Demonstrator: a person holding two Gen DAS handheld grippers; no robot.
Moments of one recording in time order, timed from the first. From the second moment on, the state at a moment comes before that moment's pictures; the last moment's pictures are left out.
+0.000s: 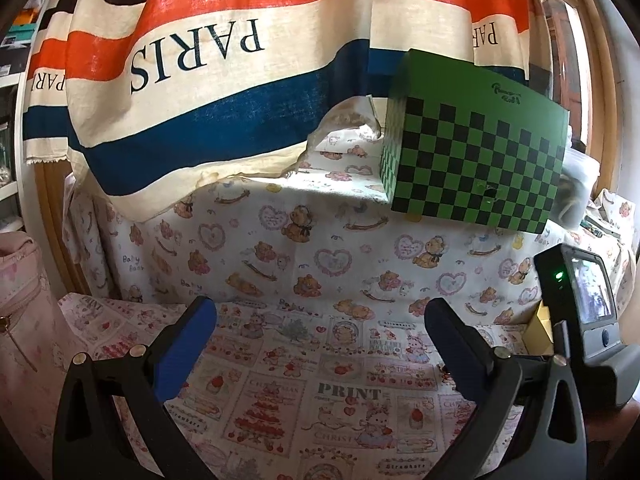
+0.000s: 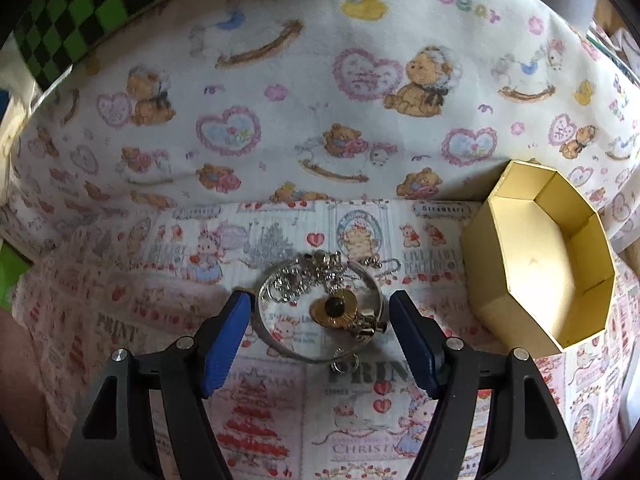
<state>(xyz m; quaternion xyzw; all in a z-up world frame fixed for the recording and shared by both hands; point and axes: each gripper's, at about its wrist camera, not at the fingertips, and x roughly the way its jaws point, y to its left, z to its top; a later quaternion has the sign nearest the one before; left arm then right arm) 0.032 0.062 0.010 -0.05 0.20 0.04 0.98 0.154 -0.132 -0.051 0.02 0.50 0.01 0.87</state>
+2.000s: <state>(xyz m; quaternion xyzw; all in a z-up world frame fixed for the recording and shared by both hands) 0.090 -0.103 -0.033 0.02 0.43 -0.20 0.88 0.072 -0.326 0.017 0.14 0.33 0.06 0.93</state>
